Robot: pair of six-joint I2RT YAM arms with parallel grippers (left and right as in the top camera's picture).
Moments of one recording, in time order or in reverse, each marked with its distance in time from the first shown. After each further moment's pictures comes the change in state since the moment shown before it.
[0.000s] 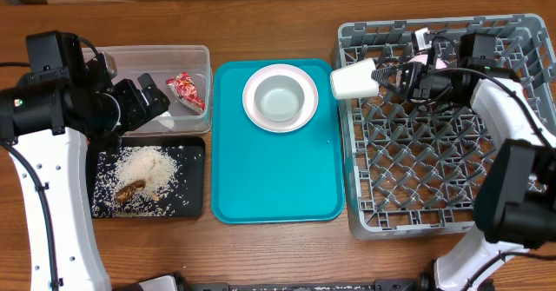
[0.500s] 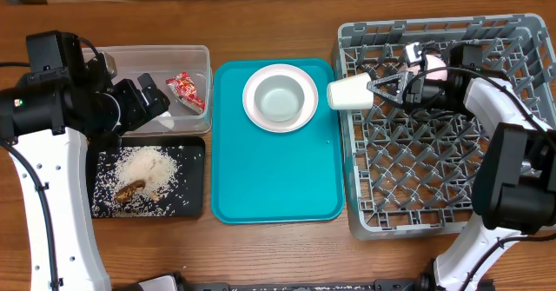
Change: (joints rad) left arm 0.000 0.000 0.000 0.000 0.000 0.000; right arm -0.003 0.074 -0.001 -0.108 0.111 0.004
